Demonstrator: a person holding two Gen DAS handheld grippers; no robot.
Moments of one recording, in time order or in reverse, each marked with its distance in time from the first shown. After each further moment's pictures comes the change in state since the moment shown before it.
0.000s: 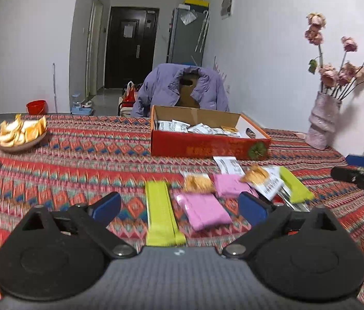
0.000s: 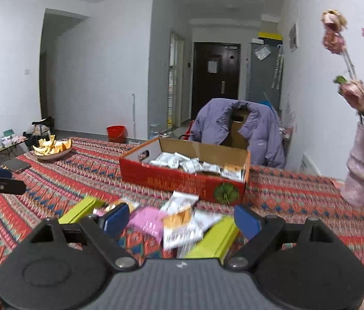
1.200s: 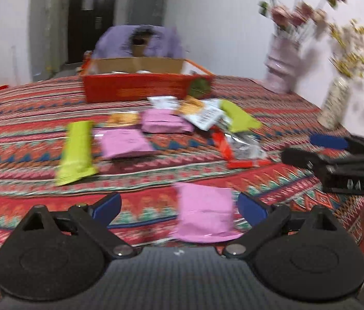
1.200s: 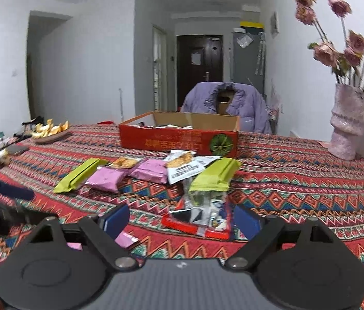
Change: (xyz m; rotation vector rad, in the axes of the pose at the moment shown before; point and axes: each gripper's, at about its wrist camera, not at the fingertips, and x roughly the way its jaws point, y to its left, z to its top) left arm 0.032 -0.092 -0.063 0.125 0.177 -0.146; right arm -0.020 0.007 -0.074 0.082 0.039 -0.059
